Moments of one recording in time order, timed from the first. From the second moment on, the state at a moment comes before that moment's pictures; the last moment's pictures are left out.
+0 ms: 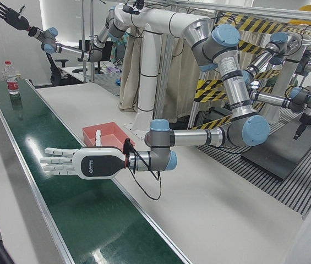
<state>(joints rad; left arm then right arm) -1.17 -1.70 -1.77 -0.03 1.52 0.28 1.95 -1.50 1.49 -2.61 -1.55 -0.04</state>
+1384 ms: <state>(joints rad) -1.17 -1.70 -1.79 -0.03 1.52 0.29 1.95 -1.50 1.49 -2.61 -1.55 -0.04</state>
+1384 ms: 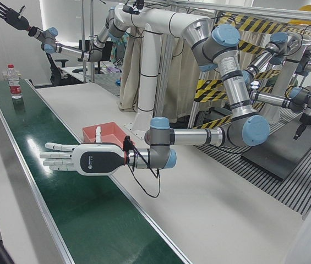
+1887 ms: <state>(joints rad) -1.17 -1.70 -1.79 -0.03 1.52 0.29 1.95 -1.50 1.49 -2.61 -1.55 -0.04</state>
